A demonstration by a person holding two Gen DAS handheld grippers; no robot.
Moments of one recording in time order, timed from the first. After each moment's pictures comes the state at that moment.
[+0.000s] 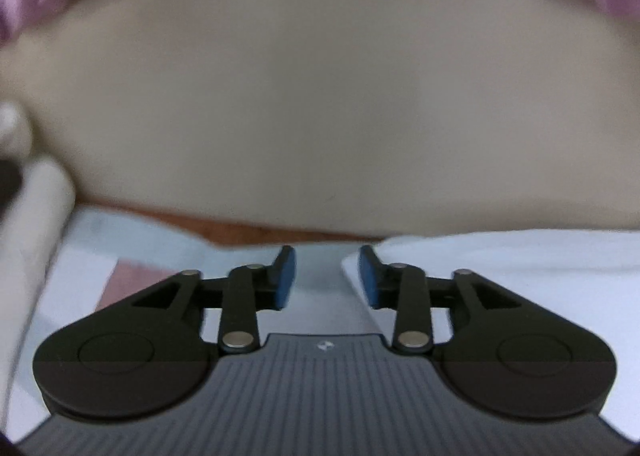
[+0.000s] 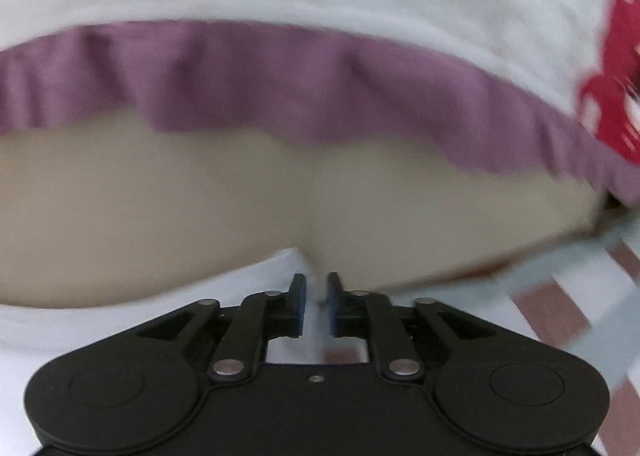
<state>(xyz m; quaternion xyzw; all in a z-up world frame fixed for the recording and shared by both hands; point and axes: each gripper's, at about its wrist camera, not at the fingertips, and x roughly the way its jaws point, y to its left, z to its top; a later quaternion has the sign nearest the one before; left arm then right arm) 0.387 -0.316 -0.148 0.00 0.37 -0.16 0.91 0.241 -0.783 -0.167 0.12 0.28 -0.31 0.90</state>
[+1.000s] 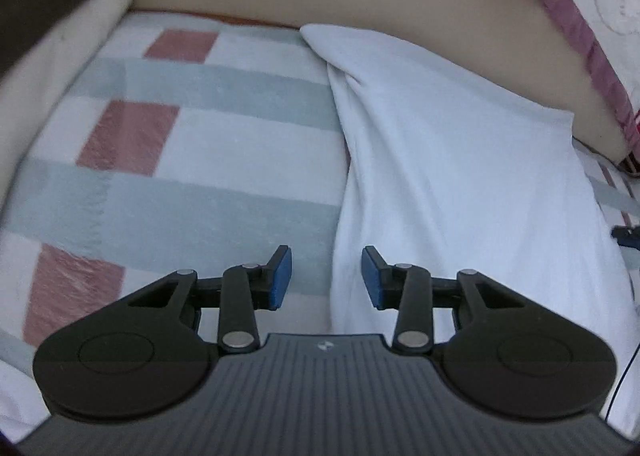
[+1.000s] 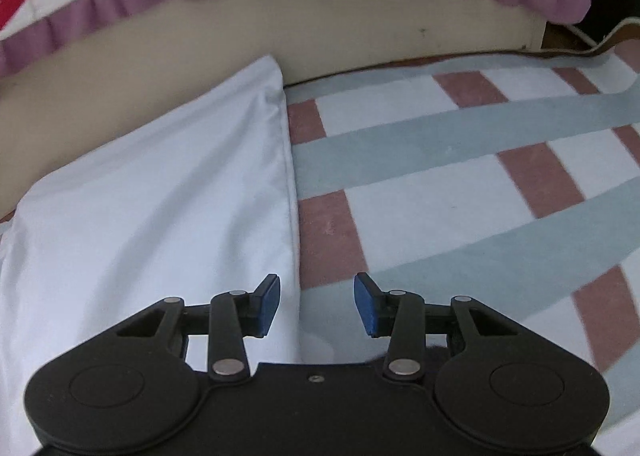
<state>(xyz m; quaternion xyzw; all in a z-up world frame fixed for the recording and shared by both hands) 0.204 -0.255 -0.151 -0.04 0.47 -0.22 0.85 0.105 -0.720 -0.175 0.23 0.43 -0.21 0.85</state>
